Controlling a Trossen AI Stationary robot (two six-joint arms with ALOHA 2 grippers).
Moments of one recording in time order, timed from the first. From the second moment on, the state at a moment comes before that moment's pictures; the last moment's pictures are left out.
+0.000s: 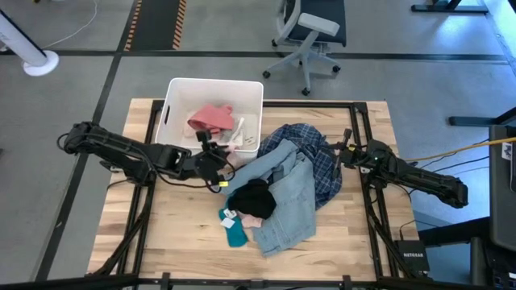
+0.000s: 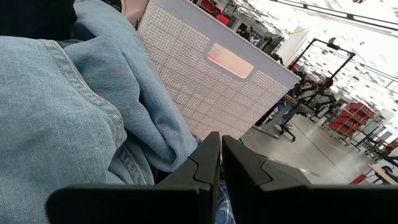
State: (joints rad) left arm -0.22 1.28 1.02 -0.53 -0.85 0.08; right arm -0.35 0.10 0.01 0.02 -0.05 -0.57
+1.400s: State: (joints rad) left arm 0.18 1.10 1.02 -0.65 -0.86 -0.01; right arm -0.35 0.10 0.01 0.02 -0.05 -0.57
